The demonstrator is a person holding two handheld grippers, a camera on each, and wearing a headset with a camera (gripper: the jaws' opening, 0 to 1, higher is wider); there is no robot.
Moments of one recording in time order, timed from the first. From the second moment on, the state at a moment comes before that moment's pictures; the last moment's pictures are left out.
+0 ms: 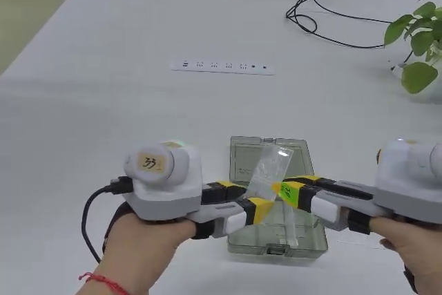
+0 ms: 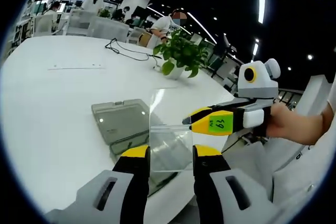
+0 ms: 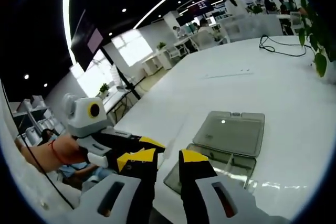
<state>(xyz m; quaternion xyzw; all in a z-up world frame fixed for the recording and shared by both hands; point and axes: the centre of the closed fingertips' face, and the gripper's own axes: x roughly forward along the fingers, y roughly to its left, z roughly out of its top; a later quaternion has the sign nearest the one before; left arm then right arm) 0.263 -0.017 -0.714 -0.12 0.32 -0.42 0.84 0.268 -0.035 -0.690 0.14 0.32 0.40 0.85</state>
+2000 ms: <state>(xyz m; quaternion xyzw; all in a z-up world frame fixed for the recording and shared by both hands) 0.245 0.019 -0.736 0.01 0.27 -0.50 0.83 0.288 -0.039 -0.699 0.16 0.45 0.31 0.83</state>
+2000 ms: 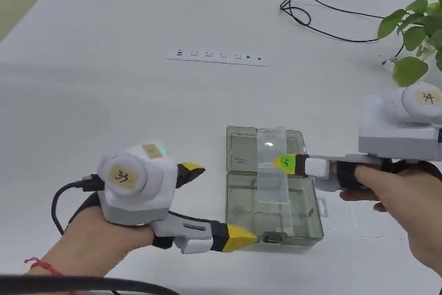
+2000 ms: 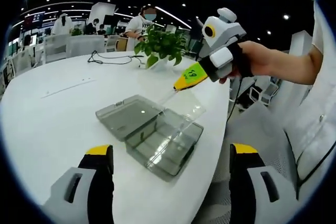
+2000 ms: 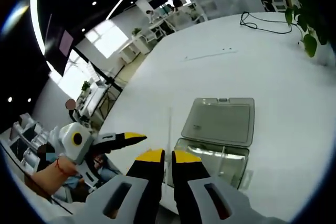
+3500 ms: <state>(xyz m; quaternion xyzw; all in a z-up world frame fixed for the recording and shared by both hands) 0.241 0.022 -0.752 0.01 0.26 -0.52 0.81 0.281 -0.054 -0.789 0.15 0.61 0.19 0.75</state>
